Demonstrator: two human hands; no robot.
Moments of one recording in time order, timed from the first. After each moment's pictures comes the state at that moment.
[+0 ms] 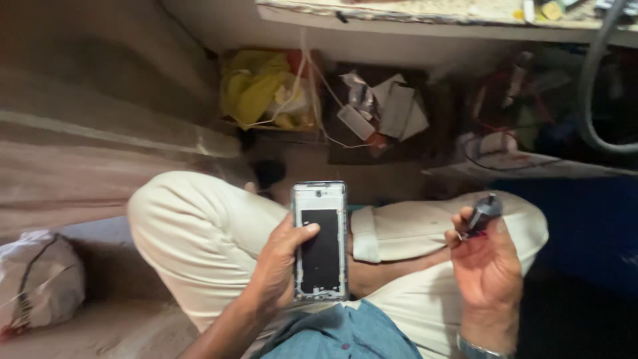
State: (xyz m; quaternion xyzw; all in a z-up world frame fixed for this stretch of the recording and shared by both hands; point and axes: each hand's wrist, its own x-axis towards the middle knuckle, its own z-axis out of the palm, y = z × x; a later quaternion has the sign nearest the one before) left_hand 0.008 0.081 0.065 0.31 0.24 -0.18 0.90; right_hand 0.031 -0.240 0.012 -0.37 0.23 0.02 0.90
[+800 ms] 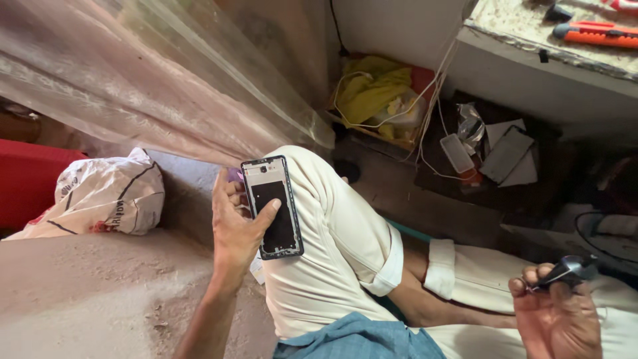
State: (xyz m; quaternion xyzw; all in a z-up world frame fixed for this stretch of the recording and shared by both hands) left_hand -0.061 0.241 0.053 0.77 0.38 0.20 0.47; right_hand 0.051 -0.235 -0.010 -0.41 0.13 0.16 0.89
